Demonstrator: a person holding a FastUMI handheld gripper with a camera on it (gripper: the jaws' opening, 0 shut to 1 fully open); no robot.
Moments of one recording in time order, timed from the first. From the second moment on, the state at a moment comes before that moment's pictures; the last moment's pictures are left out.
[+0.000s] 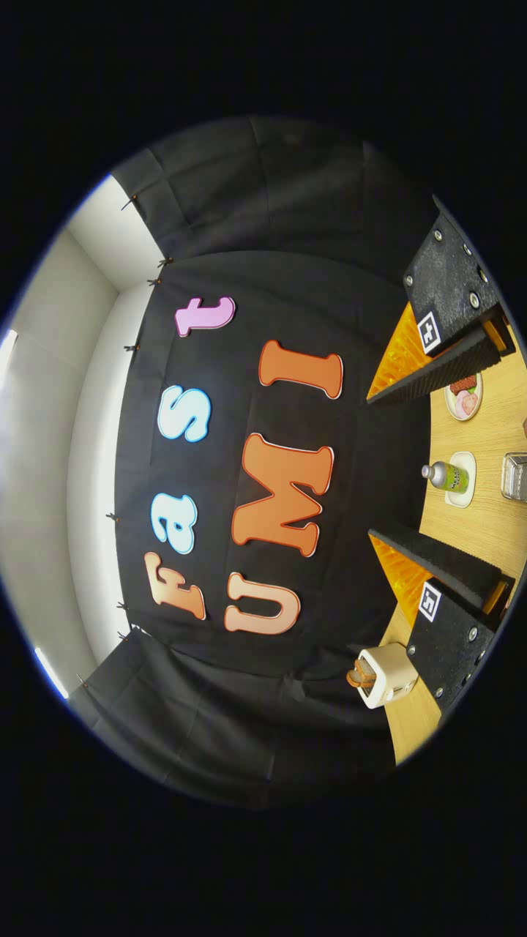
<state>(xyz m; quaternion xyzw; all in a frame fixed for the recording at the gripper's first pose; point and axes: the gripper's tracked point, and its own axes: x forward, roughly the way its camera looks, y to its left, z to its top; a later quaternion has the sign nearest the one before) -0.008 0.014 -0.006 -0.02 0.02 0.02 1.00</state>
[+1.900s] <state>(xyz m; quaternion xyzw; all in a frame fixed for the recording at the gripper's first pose) -0.101 0.245 -0.316 -0.02 0.47 0.15 0.87</state>
